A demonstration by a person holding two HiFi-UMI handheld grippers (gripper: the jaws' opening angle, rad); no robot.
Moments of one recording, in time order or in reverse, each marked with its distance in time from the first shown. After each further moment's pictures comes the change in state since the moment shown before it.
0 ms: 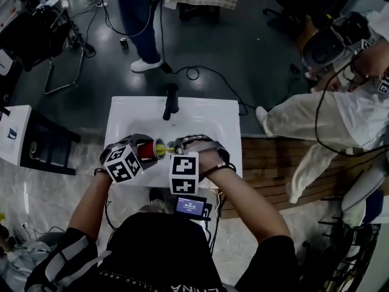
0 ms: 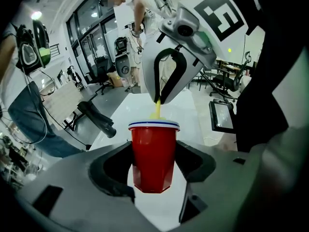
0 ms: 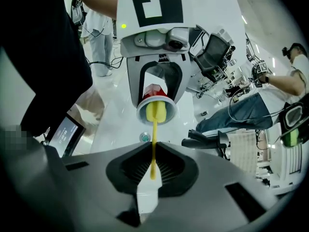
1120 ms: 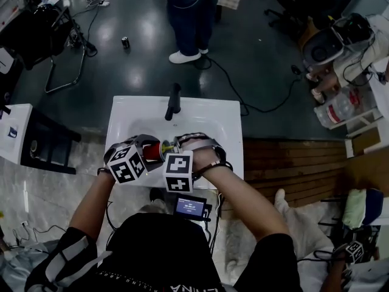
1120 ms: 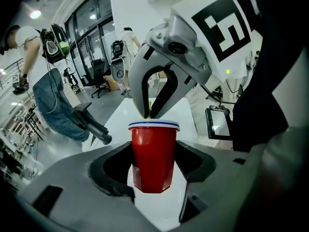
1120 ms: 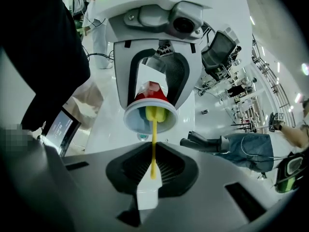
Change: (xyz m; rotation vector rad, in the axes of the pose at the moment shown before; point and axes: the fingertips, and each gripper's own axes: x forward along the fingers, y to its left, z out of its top) left arm 0.000 -0.012 0.023 0.021 -0.037 -0.040; right arm 0.011 -0.004 0.000 -0.053 0.070 -0.010
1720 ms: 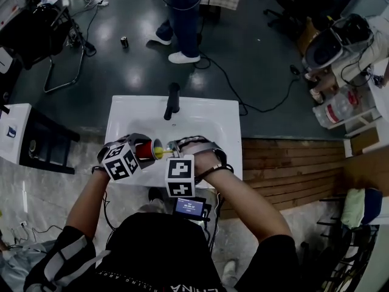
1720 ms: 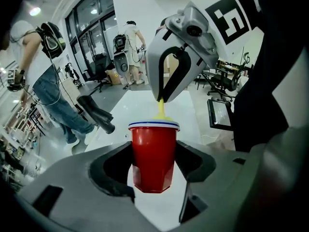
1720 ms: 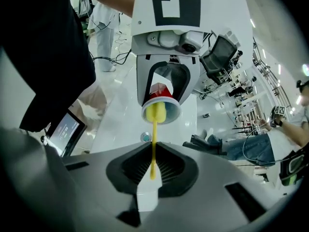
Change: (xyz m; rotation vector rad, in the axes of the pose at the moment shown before) left arm -0.006 0.008 -0.034 -0.025 0.059 0.011; right arm -0.011 0.011 0.010 -0.018 -0.044 0.009
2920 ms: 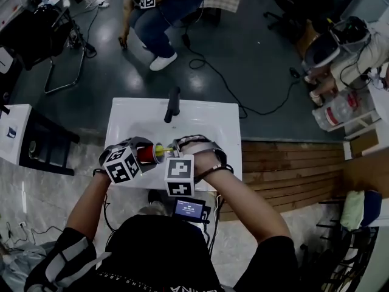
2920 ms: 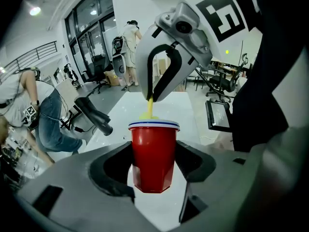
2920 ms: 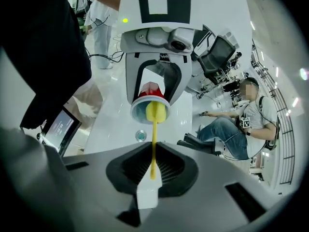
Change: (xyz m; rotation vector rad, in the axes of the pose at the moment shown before) left arm 0.002 -0.004 0.002 0.007 -0.017 -0.015; right arm 0.001 -0.015 -0.003 -0.008 0.027 -0.042
